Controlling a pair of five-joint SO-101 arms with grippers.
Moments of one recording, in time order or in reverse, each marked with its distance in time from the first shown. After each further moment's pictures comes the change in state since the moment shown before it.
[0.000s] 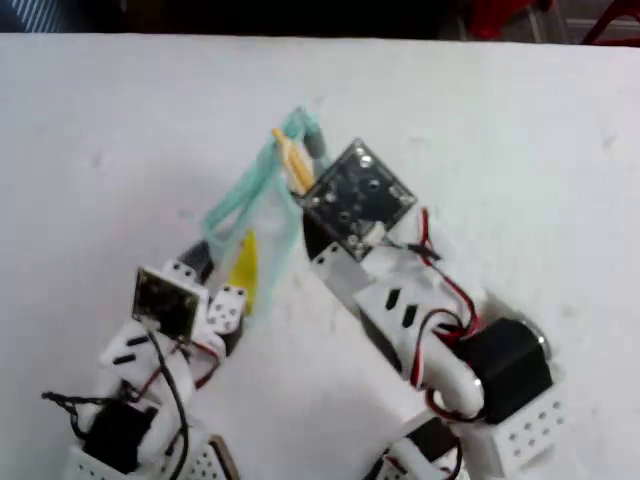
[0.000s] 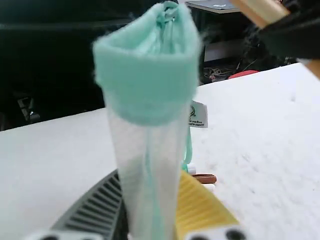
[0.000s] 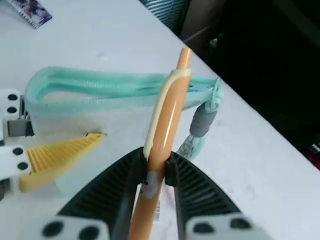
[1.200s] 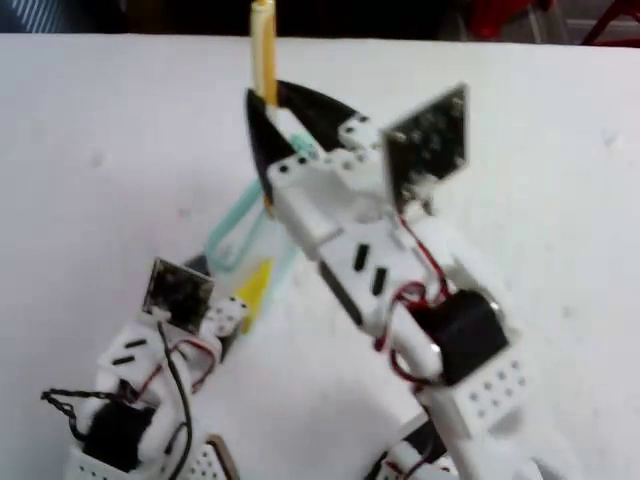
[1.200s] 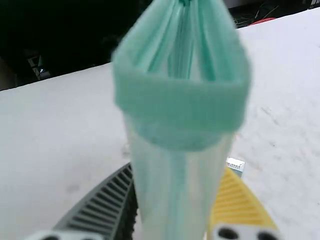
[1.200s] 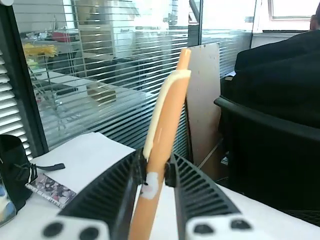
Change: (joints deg) left arm -3.7 -0.5 0.9 10.2 -2.4; right arm -4.3 7.3 2.9 -38.3 -22.9
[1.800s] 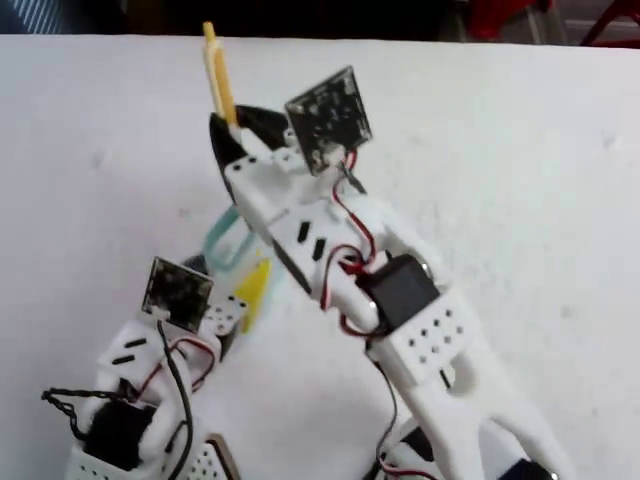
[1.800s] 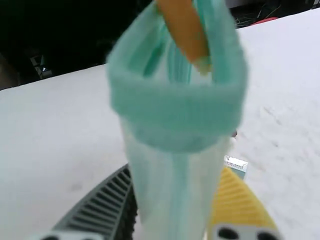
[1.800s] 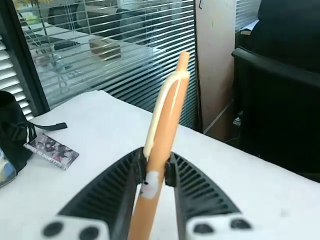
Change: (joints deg) left arm -0.9 0.0 0.0 0.0 0.0; right arm -1.8 5.3 9.5 -5.3 0.0
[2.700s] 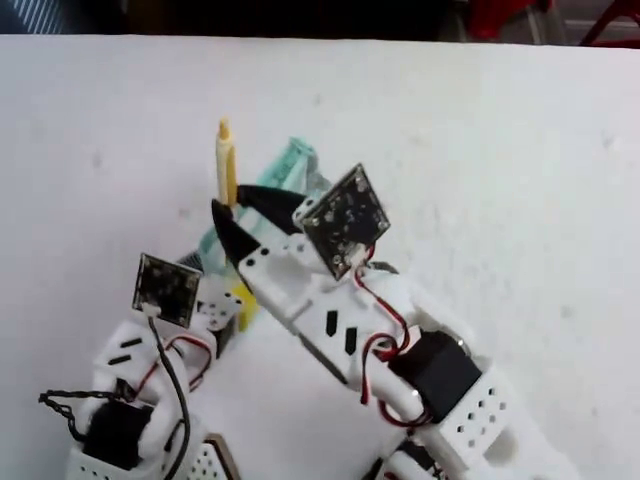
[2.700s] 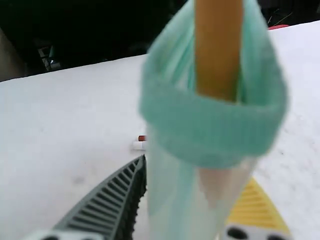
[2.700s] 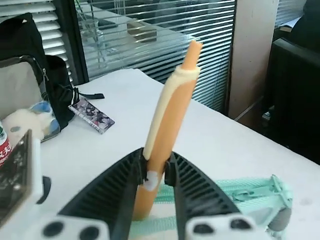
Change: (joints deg) left arm -1.9 0.0 0.0 0.0 2.5; right arm -8.9 -18.8 11.4 10.1 3.9
